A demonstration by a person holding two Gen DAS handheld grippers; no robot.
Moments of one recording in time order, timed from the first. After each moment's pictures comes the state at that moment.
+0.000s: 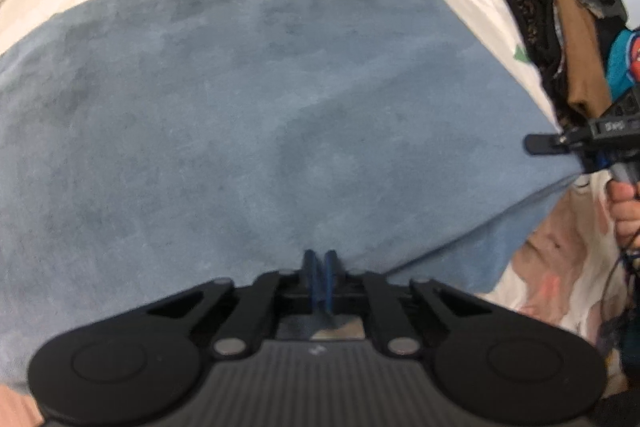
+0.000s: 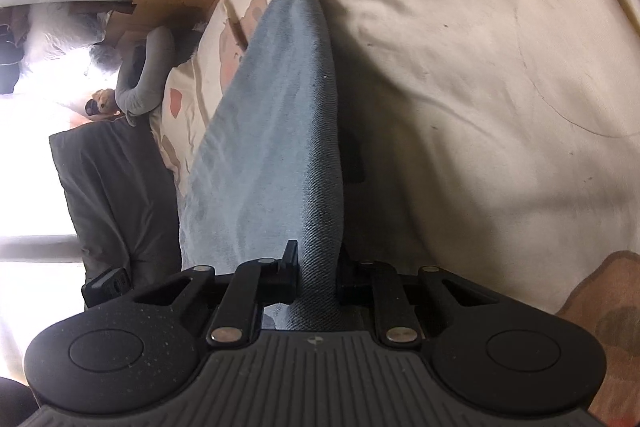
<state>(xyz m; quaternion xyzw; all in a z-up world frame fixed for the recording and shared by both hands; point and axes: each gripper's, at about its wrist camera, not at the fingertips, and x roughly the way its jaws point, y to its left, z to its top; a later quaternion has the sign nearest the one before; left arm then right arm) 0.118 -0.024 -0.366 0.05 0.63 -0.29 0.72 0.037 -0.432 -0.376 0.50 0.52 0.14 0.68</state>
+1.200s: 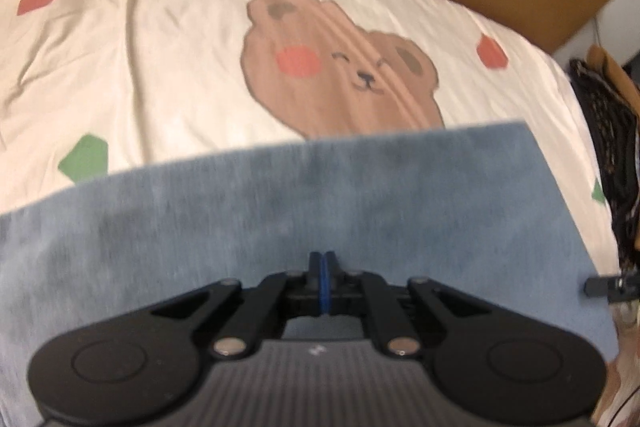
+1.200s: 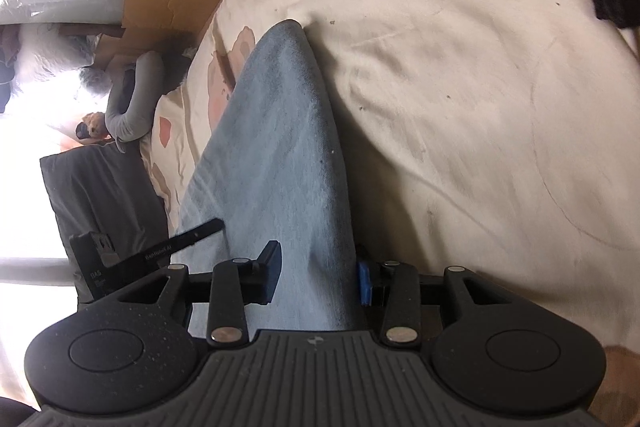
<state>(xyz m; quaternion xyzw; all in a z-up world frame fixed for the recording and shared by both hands) 0.244 -0.045 -0.362 0.01 0.56 -0.20 0.80 0.070 -0.444 -0.386 0.49 0.50 0.11 0.70</state>
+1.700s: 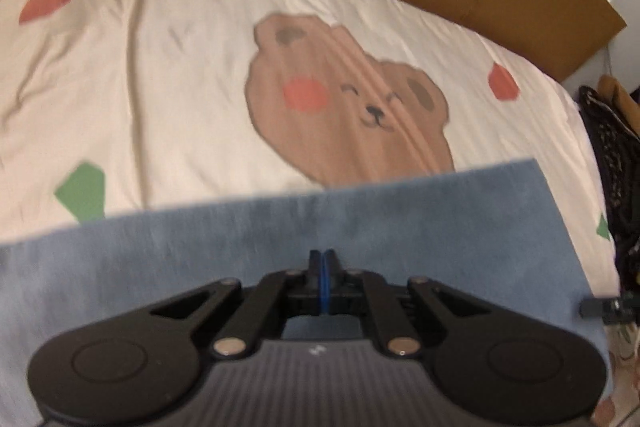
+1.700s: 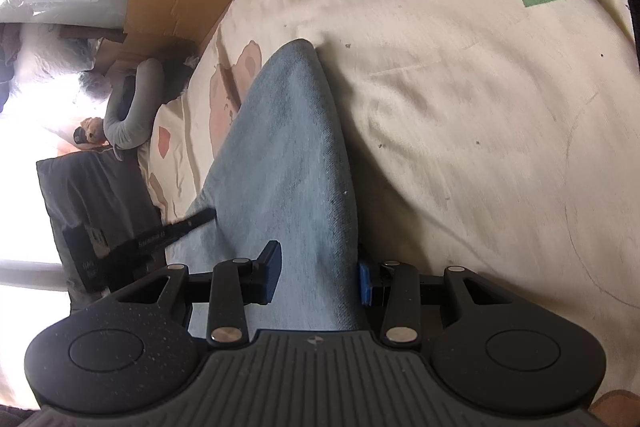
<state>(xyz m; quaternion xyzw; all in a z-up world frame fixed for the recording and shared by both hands) 0.250 -0.048 -0.362 -0.01 0.56 -0.20 0.81 0.087 -0.443 -0.384 0.48 0.49 0.10 0.72</state>
